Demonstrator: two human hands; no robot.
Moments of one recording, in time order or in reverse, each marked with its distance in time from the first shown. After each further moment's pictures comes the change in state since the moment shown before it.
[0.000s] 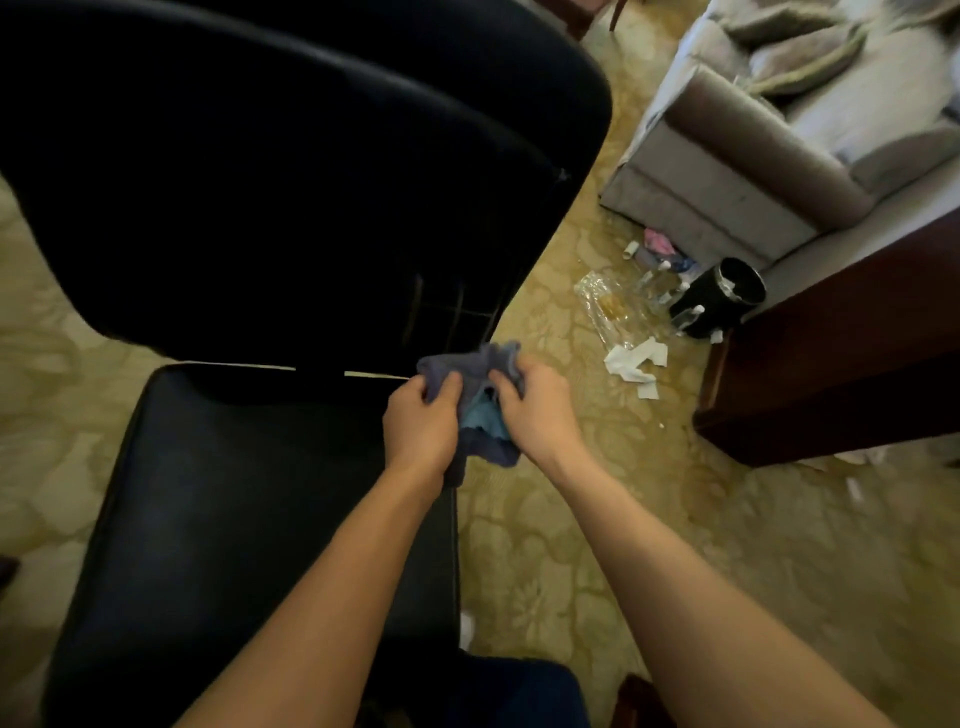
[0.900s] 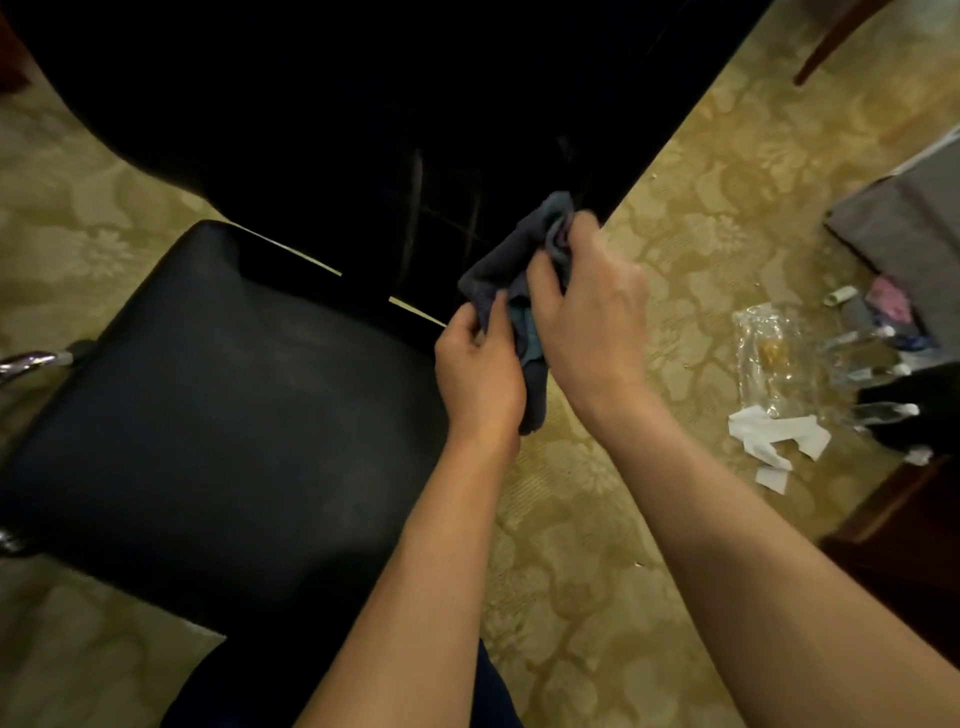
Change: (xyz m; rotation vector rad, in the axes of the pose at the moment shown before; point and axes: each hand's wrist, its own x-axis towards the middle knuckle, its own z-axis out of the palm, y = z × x) left_hand 0.068 -0.023 0.131 -0.455 0.463 0.057; right_hand 0.138 0.042 0.007 -0.004 0.075 -0.732
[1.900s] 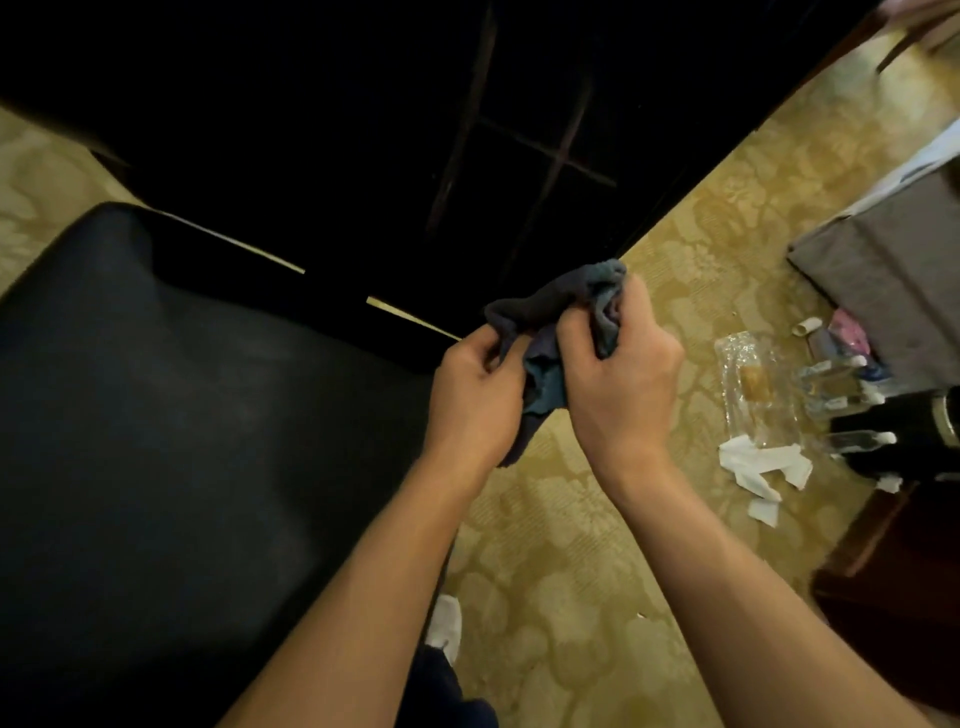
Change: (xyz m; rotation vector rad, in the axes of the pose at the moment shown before) left_hand 0.084 -0.058 -0.057 0.211 -0.321 0.080; right_hand -0.040 0.036 0.090 0.057 0.130 0.048
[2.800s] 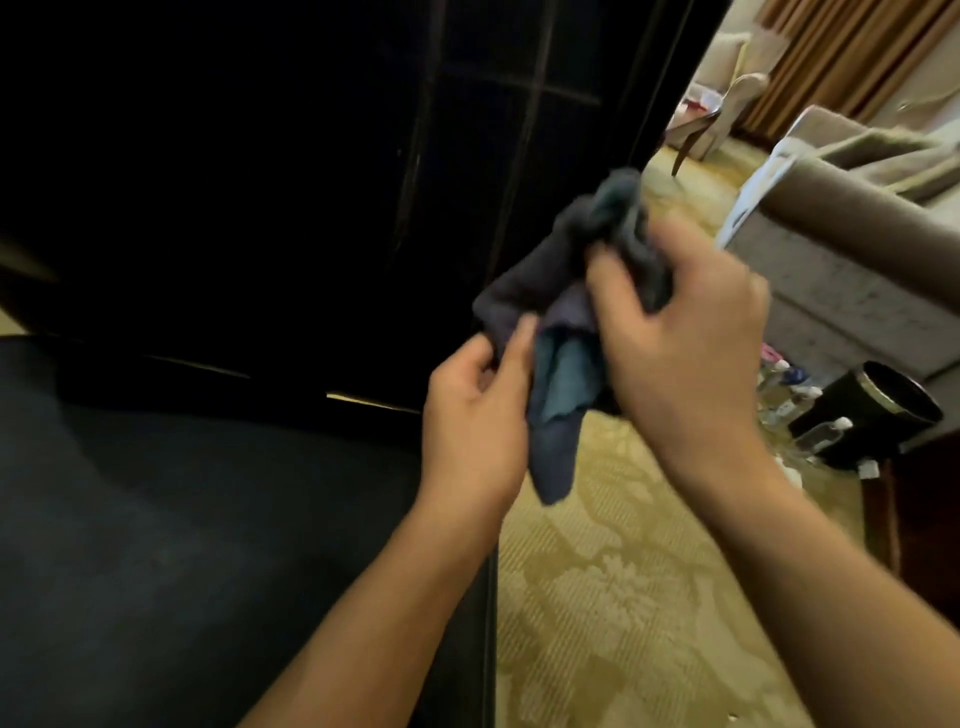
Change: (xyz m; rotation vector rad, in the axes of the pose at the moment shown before) left_hand 0.019 -0.042 -0.007 -0.228 -0.261 0.299; right_hand -0.022 0.001 -0.001 -0.152 0.389 -0.230
